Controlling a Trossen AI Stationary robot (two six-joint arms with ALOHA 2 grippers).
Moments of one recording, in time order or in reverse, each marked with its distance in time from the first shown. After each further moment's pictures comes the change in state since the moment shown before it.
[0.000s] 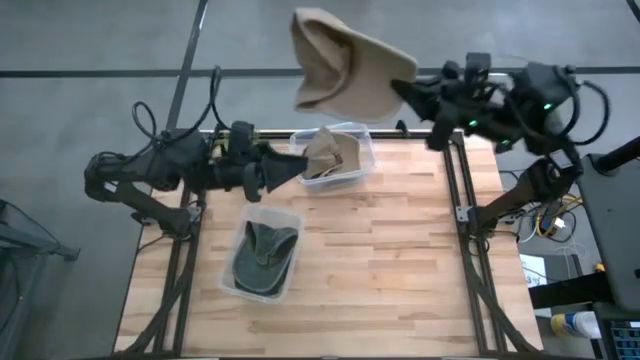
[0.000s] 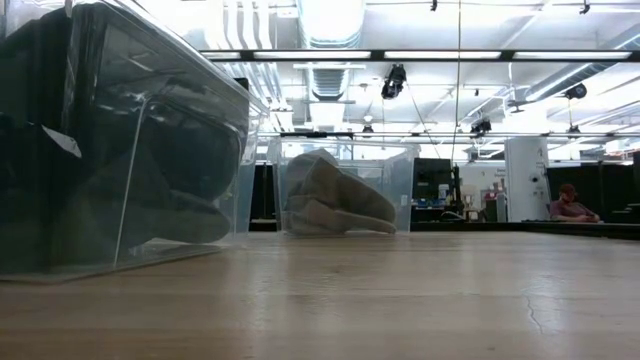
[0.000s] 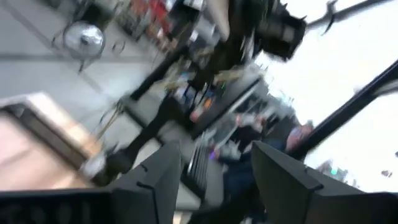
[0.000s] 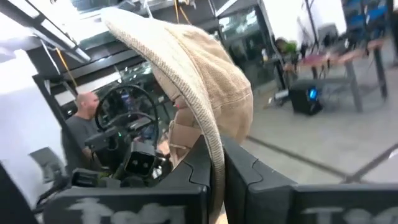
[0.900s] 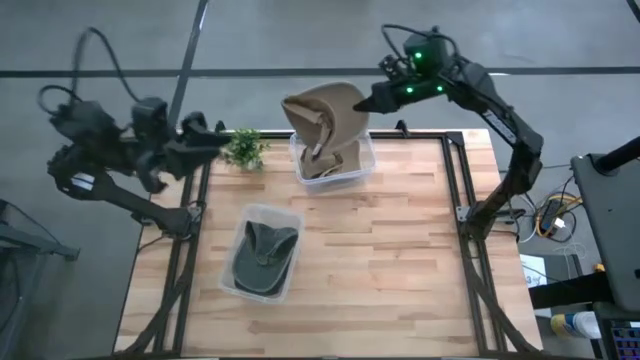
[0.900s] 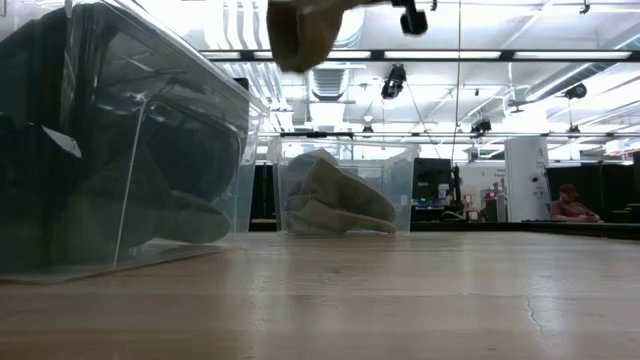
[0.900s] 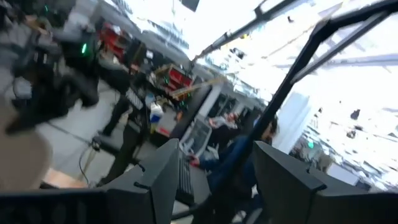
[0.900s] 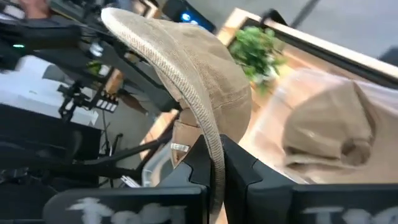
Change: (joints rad) left arm -0.015 -0.288 -0.003 -0.148 0.124 0.240; right arm -0.670 0.151 -0.188 -0.369 -0.964 0.301
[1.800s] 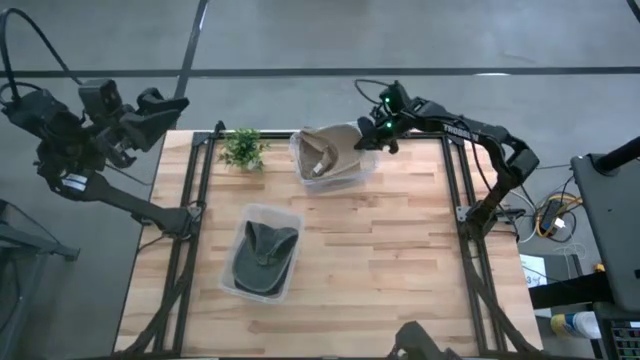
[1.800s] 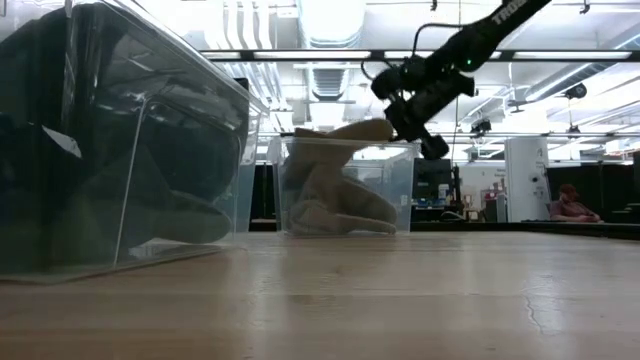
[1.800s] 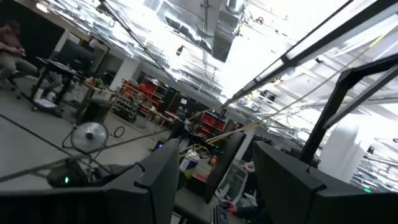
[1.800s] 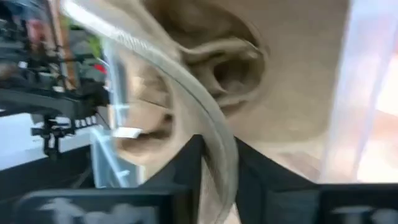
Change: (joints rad) left arm 0.000 -0.074 0.000 0.002 -0.221 0.129; right arm -0.161 0.054 -0.787 0.461 -0.145 0.227
